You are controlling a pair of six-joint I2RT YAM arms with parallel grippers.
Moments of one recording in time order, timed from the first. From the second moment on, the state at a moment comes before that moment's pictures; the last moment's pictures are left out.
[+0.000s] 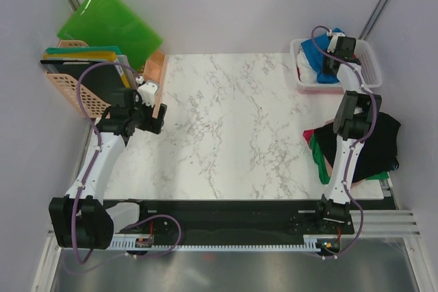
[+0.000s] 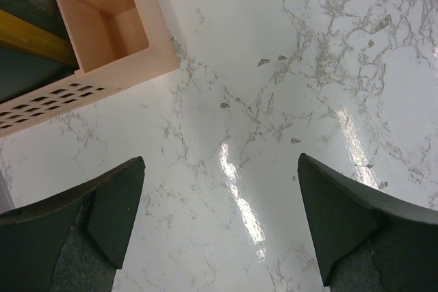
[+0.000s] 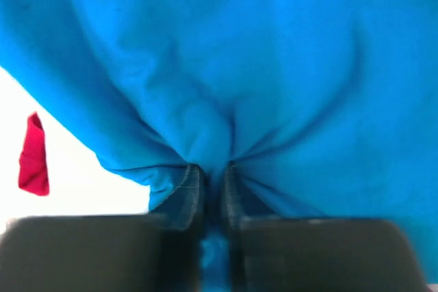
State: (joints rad) left arm -0.04 1.16 0.94 -0.50 0.16 0.31; right arm -0.20 2.44 2.13 -0.39 -0.06 -0.13
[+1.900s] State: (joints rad) left arm -0.04 1.11 0.88 -0.49 0.19 0.32; right arm 0.30 1.54 1.87 -1.33 -0.92 -0.80
